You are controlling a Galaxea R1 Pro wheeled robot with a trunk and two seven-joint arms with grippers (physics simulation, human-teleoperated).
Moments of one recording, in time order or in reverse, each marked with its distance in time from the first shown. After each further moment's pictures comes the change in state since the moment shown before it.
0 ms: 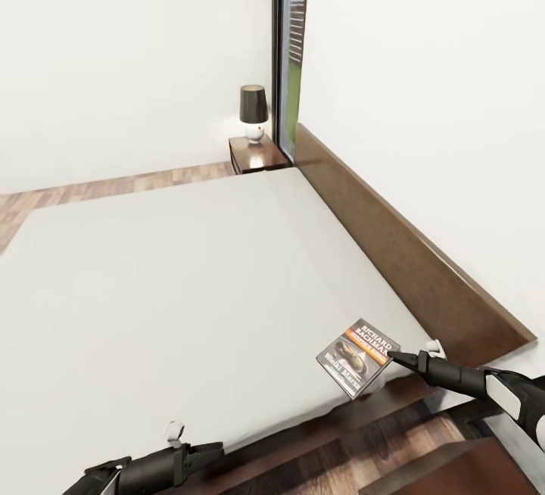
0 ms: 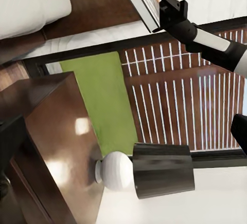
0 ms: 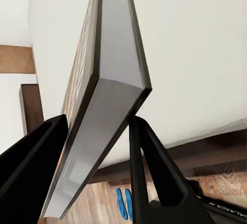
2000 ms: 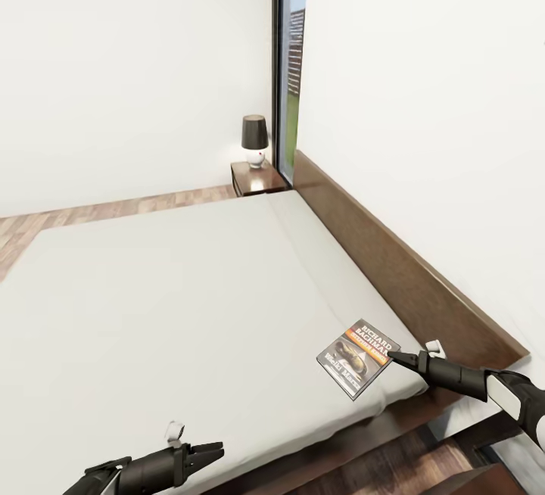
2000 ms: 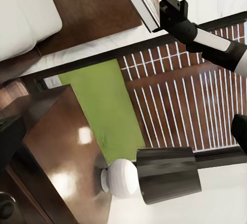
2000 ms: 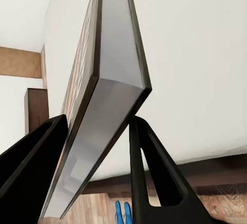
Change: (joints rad) left arm 0.000 -0.001 -0.001 0.000 0.000 0.000 0.001; right arm 0.000 0.000 0.000 0.002 0.001 0.000 0.000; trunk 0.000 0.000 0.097
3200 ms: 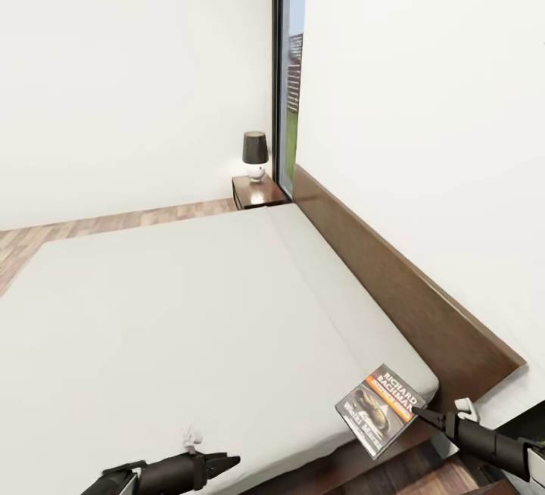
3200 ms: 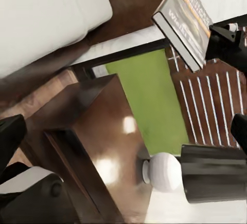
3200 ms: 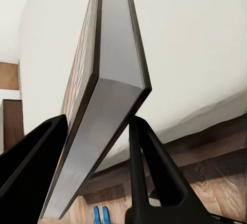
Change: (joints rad) left arm 0.000 -0.051 -0.016 0.014 -0.055 0.002 0.267; right arm 0.097 0.022 -0.001 0.308 0.007 -0.279 0.128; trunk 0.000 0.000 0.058
